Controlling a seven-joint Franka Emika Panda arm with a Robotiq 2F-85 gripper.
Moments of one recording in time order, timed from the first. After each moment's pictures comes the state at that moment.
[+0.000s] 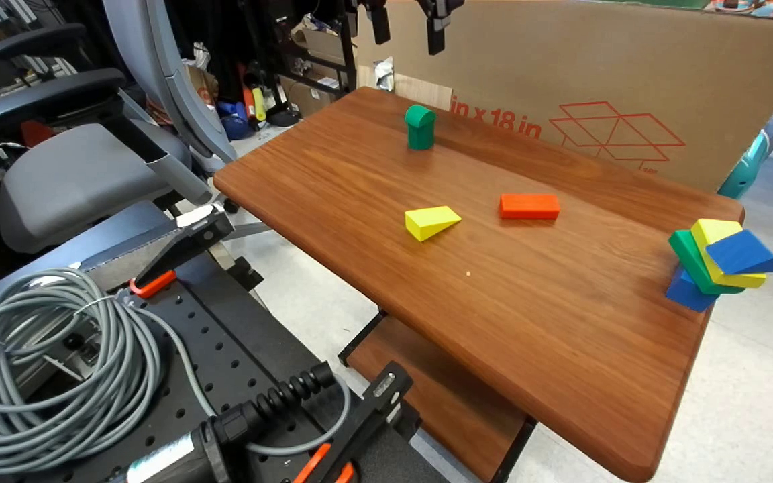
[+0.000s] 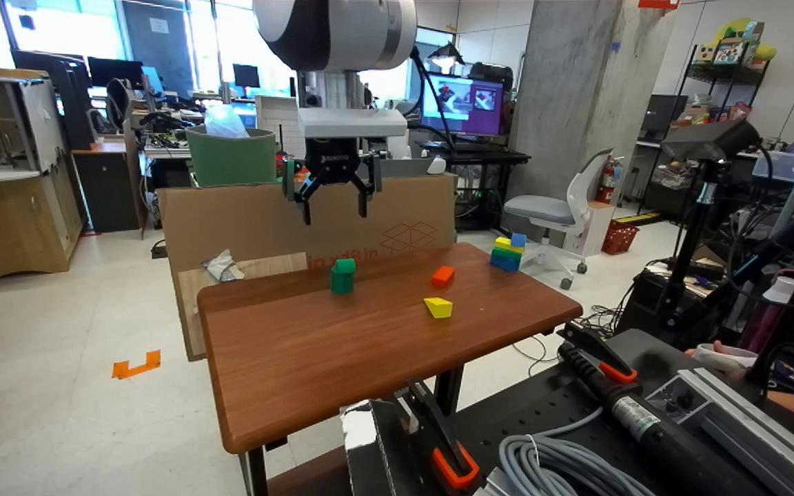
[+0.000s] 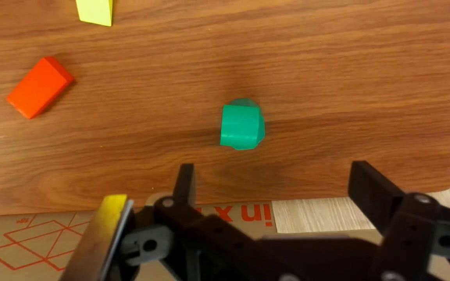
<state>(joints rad) 0.17 0.60 0.03 -1.75 -0.15 2.36 0.34</state>
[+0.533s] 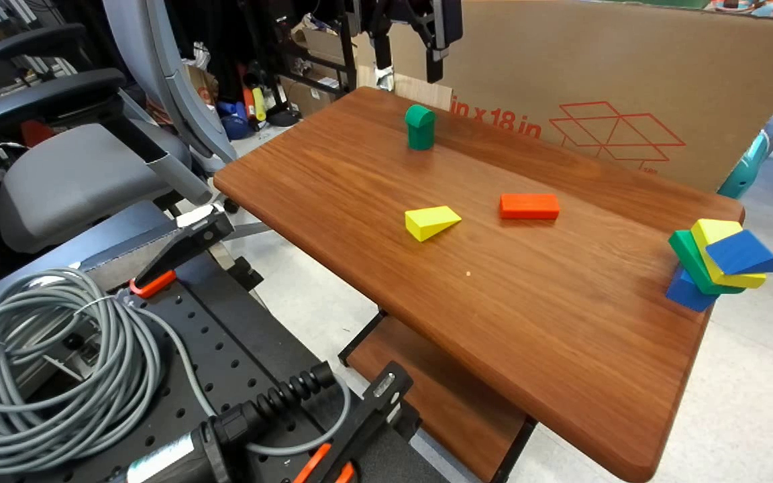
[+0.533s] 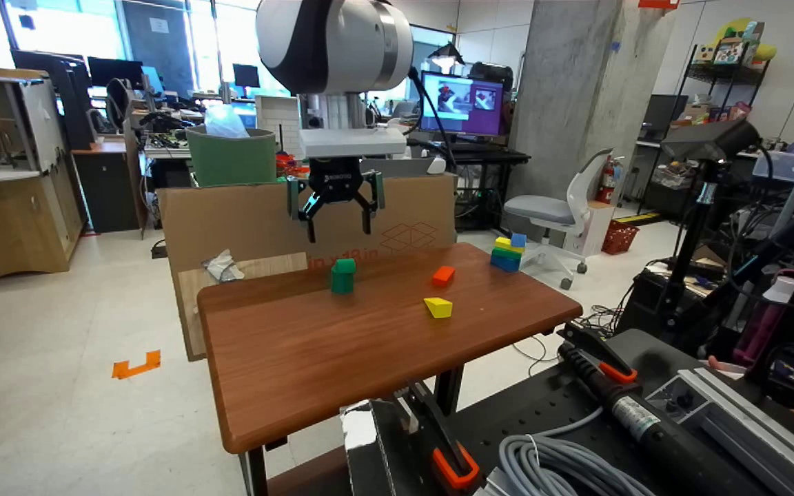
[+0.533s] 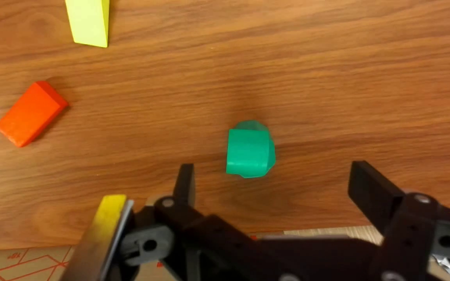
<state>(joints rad) 0.17 0.66 0.02 -1.71 -0.13 2.33 0.35</state>
